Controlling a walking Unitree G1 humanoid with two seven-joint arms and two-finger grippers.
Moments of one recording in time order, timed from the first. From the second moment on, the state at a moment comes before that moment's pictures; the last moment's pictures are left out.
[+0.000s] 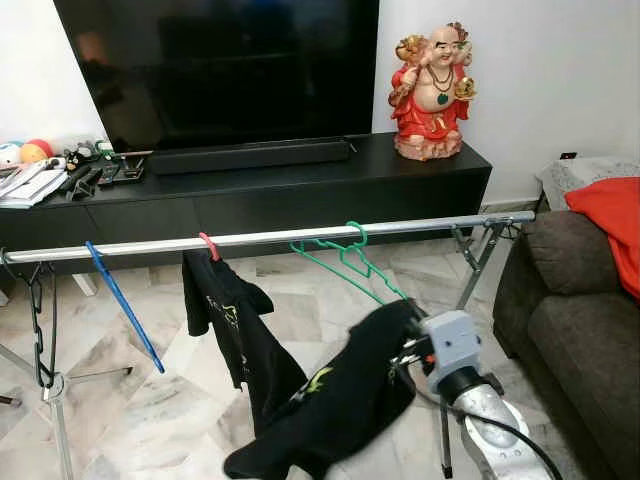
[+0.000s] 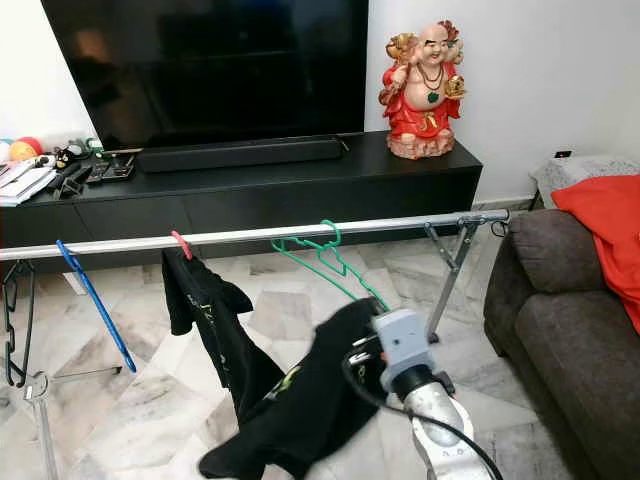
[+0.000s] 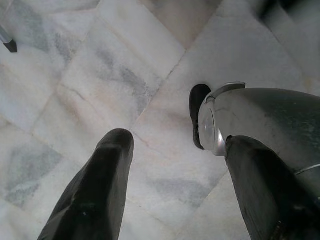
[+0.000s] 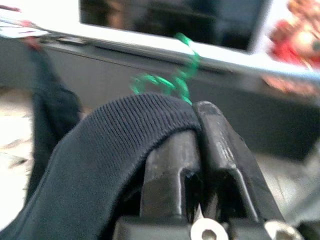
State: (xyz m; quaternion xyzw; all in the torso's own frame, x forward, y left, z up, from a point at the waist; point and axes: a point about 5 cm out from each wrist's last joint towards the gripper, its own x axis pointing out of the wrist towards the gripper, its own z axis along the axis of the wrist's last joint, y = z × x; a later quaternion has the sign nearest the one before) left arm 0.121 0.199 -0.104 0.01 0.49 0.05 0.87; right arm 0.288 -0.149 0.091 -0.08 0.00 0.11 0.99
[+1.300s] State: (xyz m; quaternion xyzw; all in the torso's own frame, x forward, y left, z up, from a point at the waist) left arm 0.120 0.204 -0.104 0.01 0.49 0.06 0.87; right arm 0.289 -0.204 0.033 0.00 0.10 -0.06 0.99
